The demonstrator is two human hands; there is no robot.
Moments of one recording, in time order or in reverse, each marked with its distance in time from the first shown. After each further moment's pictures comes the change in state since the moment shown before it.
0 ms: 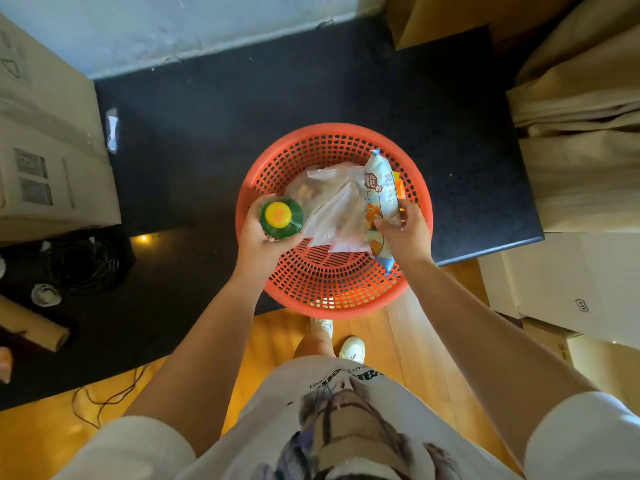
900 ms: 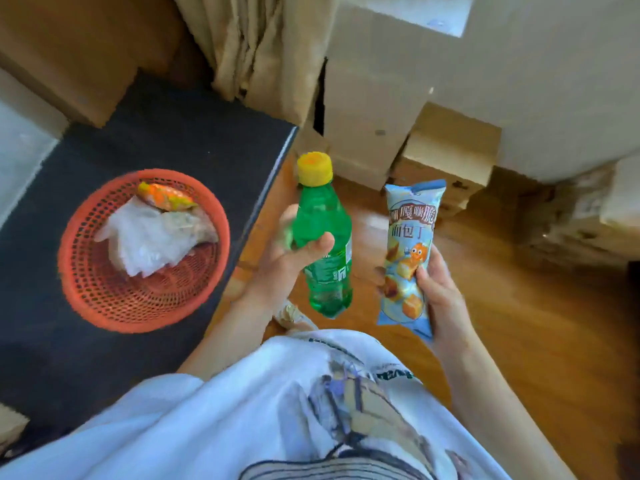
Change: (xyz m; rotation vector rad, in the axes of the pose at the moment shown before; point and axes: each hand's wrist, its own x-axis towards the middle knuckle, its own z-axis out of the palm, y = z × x) left_hand -0.279 0.052 0.155 0.083 -1.156 0.265; right_hand -0.378 0.226 -0.111 1.475 0.460 -0.028
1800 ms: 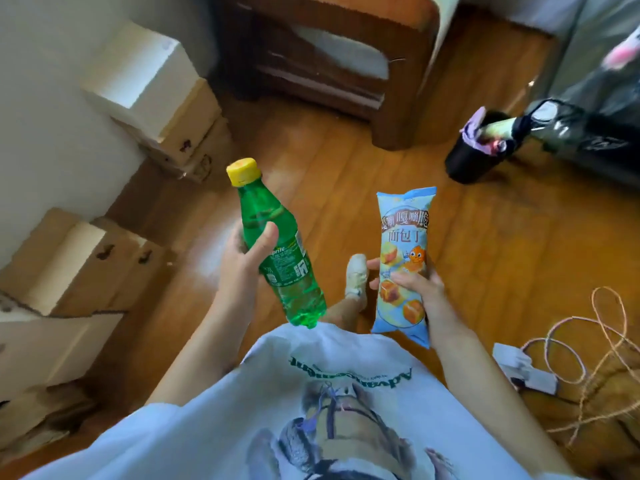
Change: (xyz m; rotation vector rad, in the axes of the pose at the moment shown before) left_hand -0.237 -0.133 0.484 0.434 -1.167 -0.169; right_hand -0.447 0.109 -0.311 0.638 1.073 -0.524
